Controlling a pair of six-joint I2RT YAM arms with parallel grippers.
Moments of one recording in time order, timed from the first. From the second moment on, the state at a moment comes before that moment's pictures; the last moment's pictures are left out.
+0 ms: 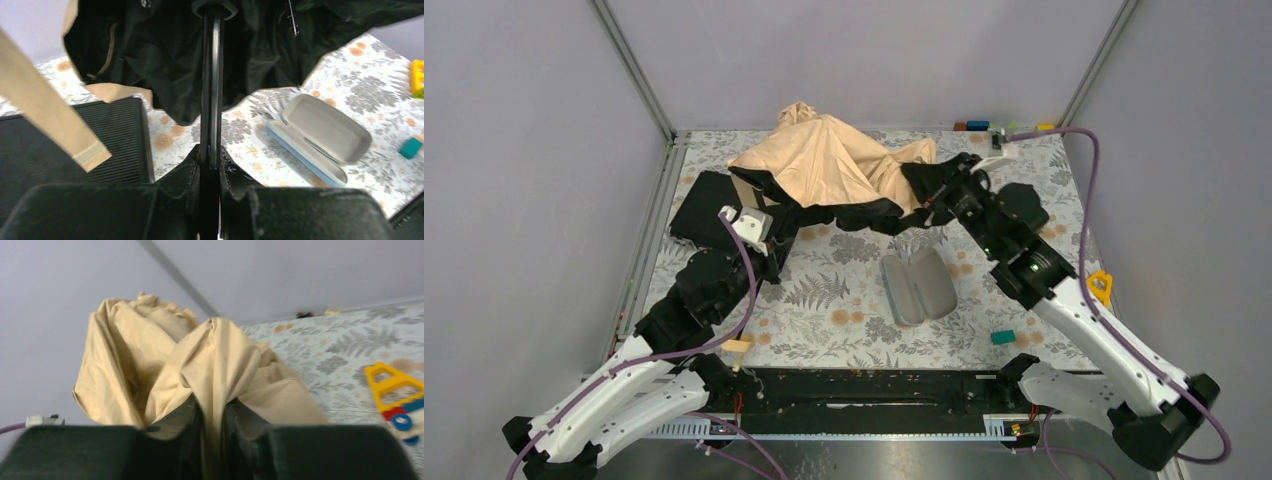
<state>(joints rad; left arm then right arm) -0.78 0.60 0.73 -0.25 -0.23 -0.09 0.64 1.04 1.05 0.09 0.08 0.70</state>
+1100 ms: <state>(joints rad) -0.75 0.66 0.73 -0.24 -0.27 -0.06 0.78 1.47 1.48 -0.08 -0.01 0.56</state>
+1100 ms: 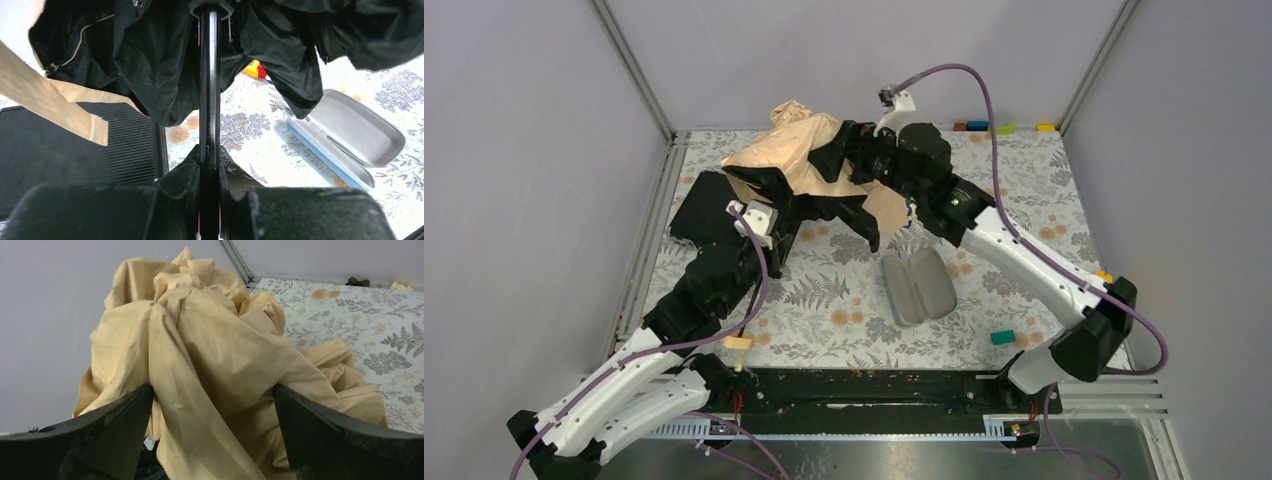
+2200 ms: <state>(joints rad) -0.75 0.69 0.75 -0.28 -0.35 -0.06 0.47 0.86 1.07 -0.13 0.06 0.58</state>
